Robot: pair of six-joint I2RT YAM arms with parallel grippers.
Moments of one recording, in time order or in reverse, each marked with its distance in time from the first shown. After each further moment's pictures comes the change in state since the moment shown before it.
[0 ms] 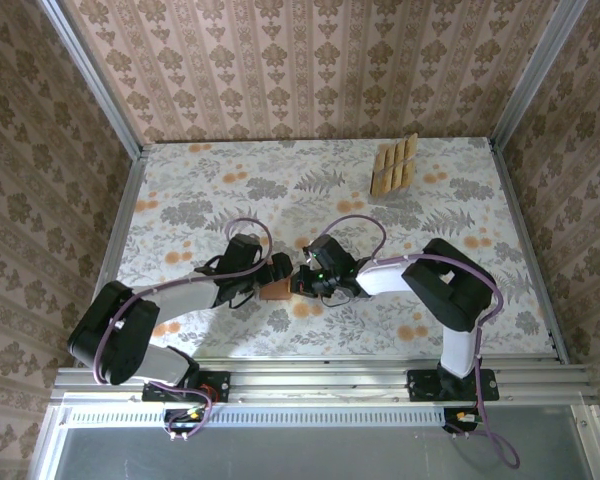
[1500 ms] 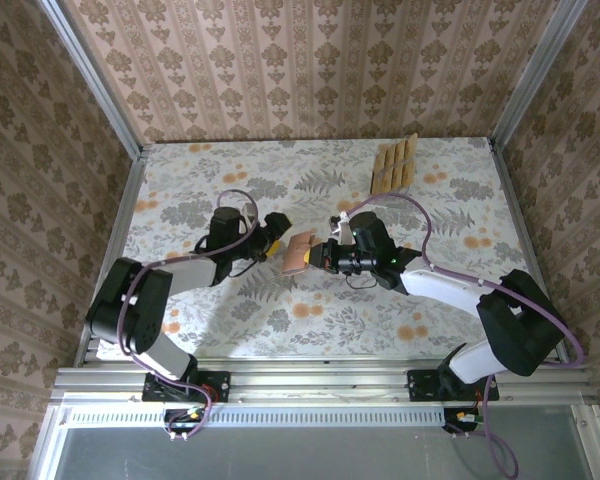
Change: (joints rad) left arm 0.190 0.178 0.101 0.457 0.429 -0.322; right arm -0.134 -0.404 -0.089 -0.048 -0.079 -0.008
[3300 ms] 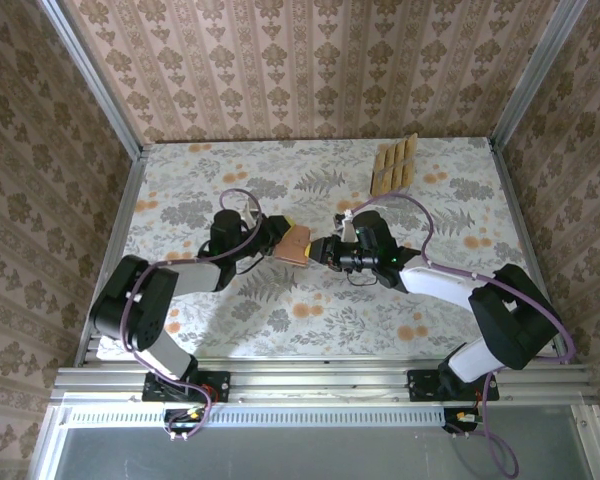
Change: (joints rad) left arm -0.039 -0.002 -0.040 0.240 0.006 -0.112; right arm -0.045 0.038 -0.022 0.066 0.000 0.031
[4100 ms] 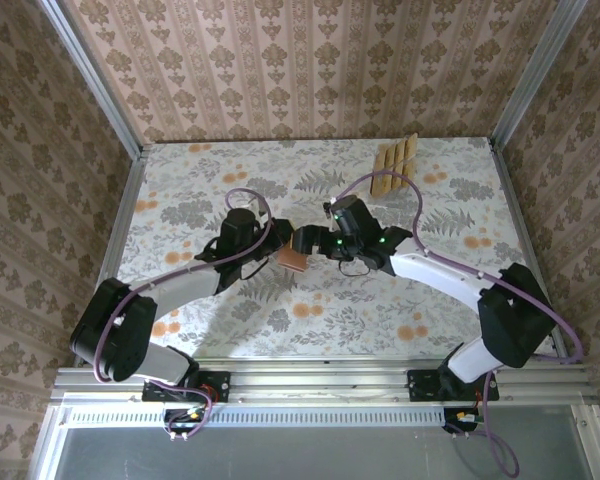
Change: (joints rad) left arm -0.131 -0.160 0.071 -0.375 -0.319 0.288; right arm 0.092 0.033 0.290 -0.451 0.284 -0.208
